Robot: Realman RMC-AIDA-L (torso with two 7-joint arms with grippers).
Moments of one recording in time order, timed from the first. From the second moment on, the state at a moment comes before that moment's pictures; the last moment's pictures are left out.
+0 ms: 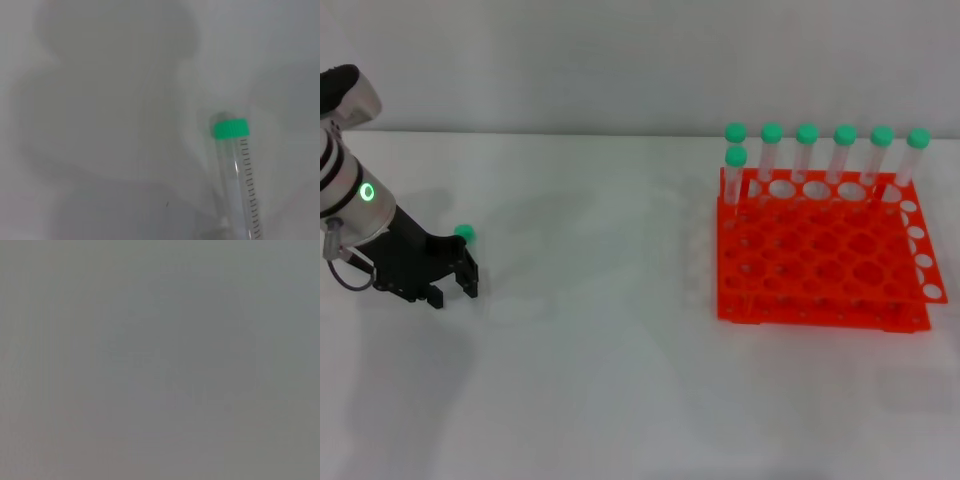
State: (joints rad) left arm -1.17 -1.85 2.85 -0.25 0.71 1.14 -2.90; right arm 0.40 2.01 -1.50 -0.14 0.22 -1.33 0.14
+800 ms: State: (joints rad) left arm -1.16 -1.86 2.85 -0.24 0.70 1.08 -2.89; right arm 0.40 2.01 -1.49 -0.14 0.22 -1.33 0.14
